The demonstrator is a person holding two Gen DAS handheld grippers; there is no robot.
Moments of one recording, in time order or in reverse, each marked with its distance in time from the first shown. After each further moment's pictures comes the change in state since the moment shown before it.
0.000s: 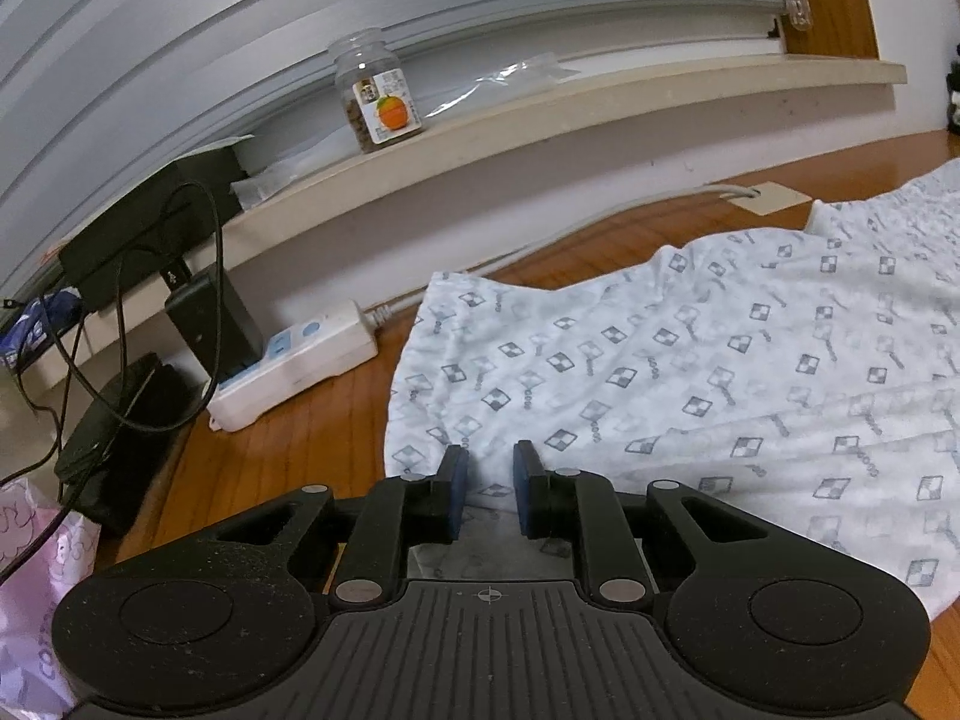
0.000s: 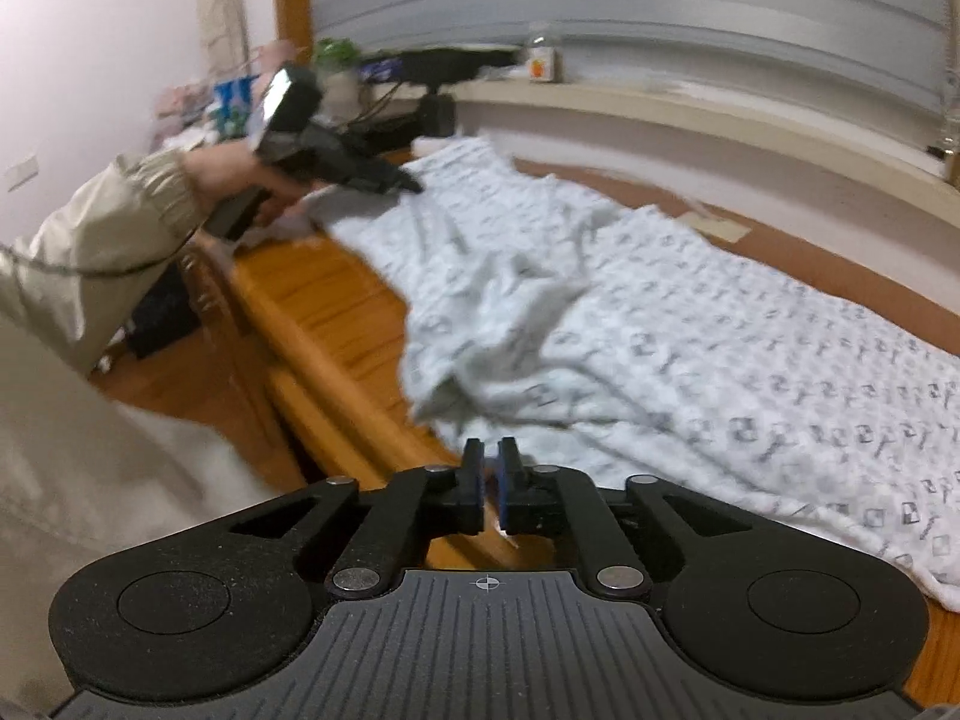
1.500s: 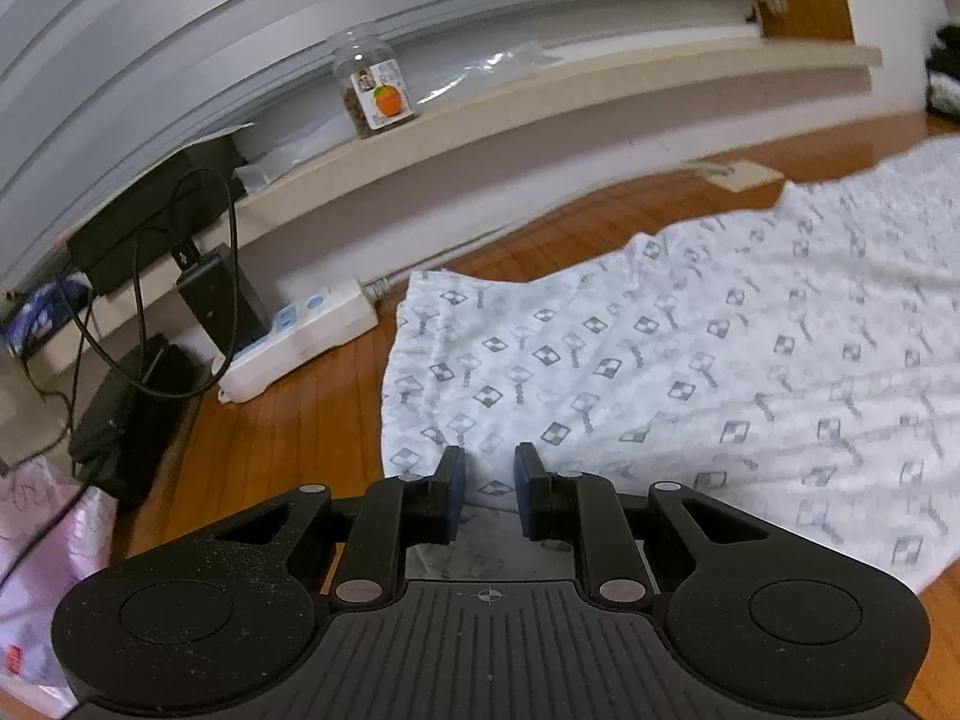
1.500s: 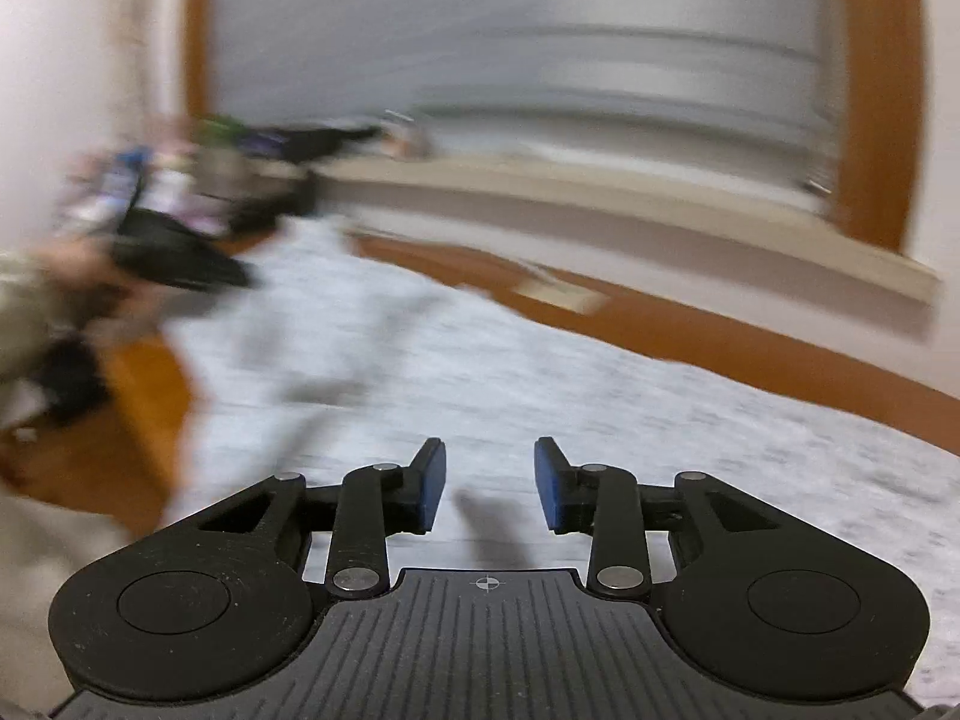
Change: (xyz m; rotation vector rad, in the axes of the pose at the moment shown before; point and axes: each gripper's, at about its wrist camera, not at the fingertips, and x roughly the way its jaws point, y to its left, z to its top) left arm -0.022 -0.001 -0.005 0.044 0.046 -0.024; right arm -0.015 -0.077 0.020 0.074 -0.092 -0.216
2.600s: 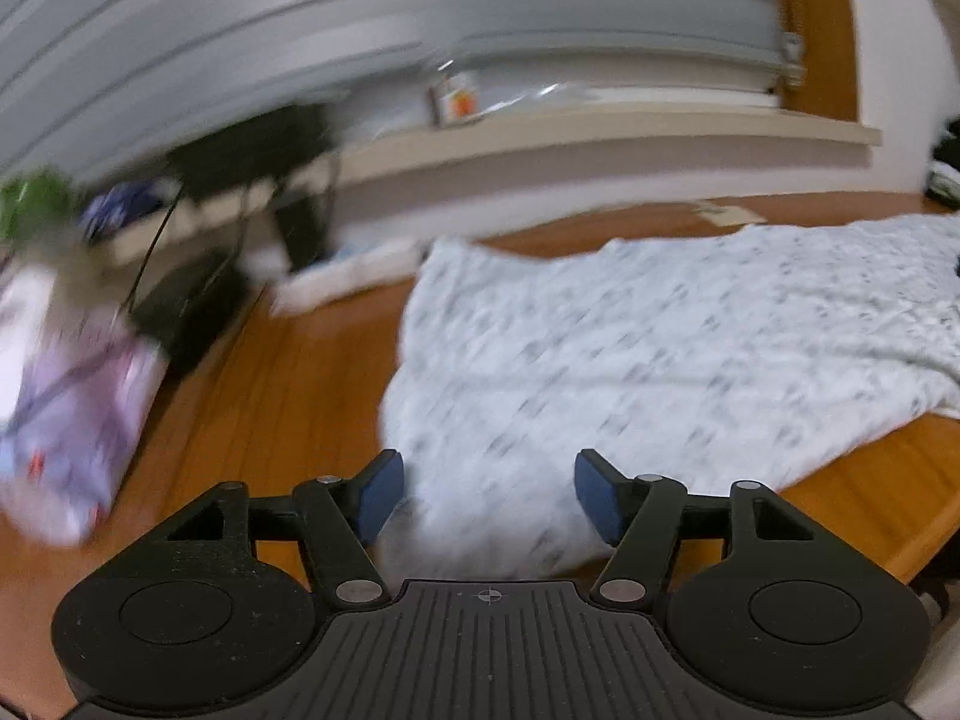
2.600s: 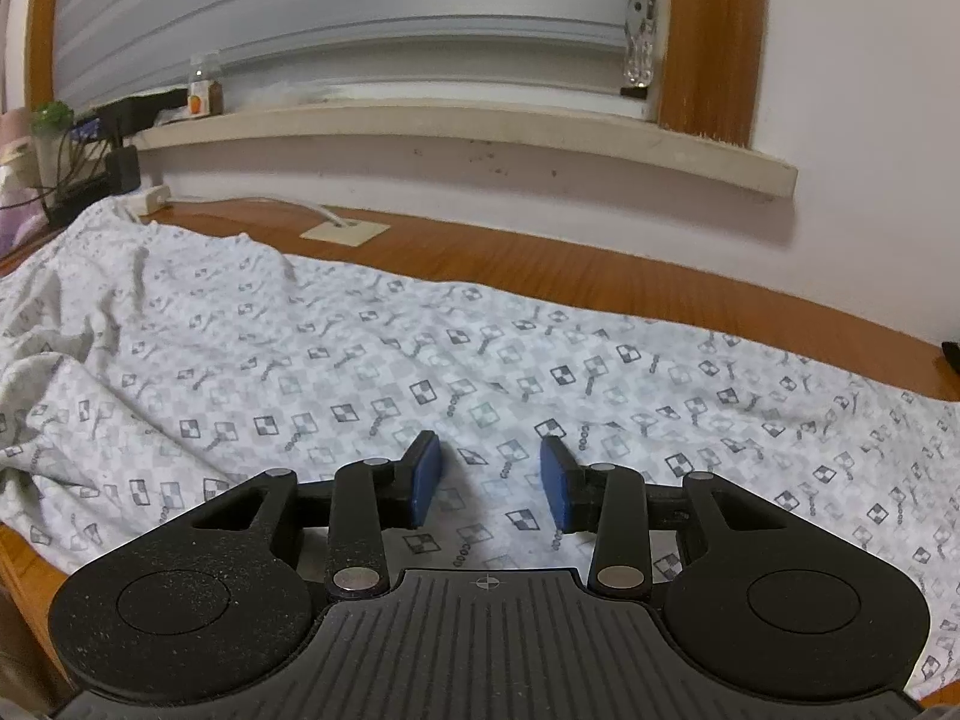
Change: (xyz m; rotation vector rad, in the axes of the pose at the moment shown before) left arm -0.069 0.026 -0.065 -0.232 -0.043 -0.038; right arm 0.019 -0.060 -0.035 0.095 0.045 -0.230
